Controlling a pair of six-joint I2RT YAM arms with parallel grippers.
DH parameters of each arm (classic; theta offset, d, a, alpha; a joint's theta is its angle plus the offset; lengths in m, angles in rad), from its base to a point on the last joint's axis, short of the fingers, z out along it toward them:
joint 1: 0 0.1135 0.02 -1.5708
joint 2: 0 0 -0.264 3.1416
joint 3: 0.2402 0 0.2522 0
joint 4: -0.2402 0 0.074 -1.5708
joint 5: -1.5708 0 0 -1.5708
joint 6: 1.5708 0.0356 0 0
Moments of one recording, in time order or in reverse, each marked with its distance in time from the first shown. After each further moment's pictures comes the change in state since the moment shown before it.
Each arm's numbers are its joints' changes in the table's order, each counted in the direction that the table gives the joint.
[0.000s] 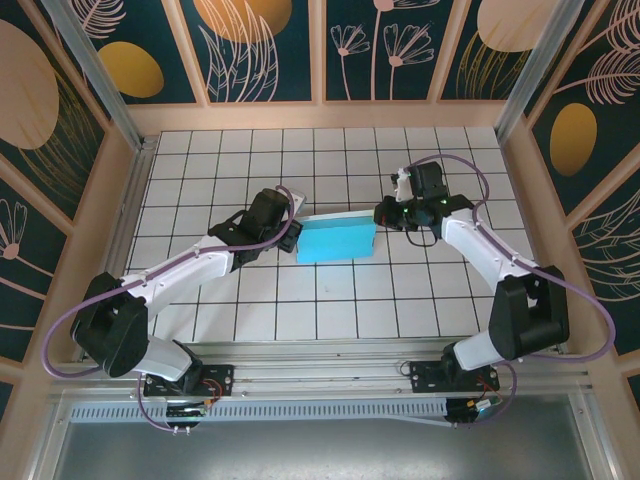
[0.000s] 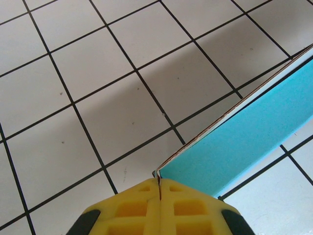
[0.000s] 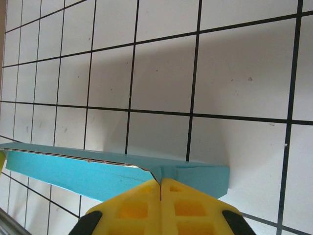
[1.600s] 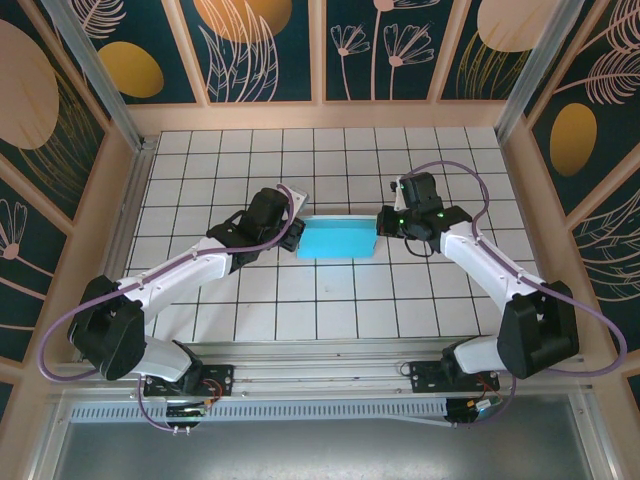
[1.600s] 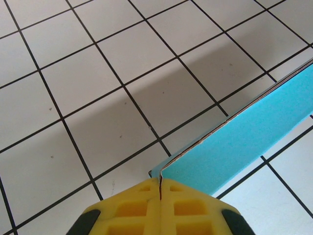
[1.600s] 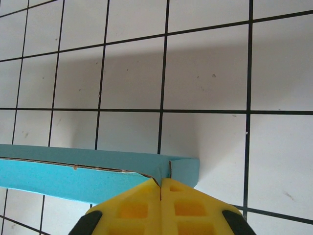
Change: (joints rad) left arm -0.009 -0.020 -0.002 0.036 -0.035 -0.002; right arm 0.080 -0.089 -0.068 -0.010 -0.216 0.013
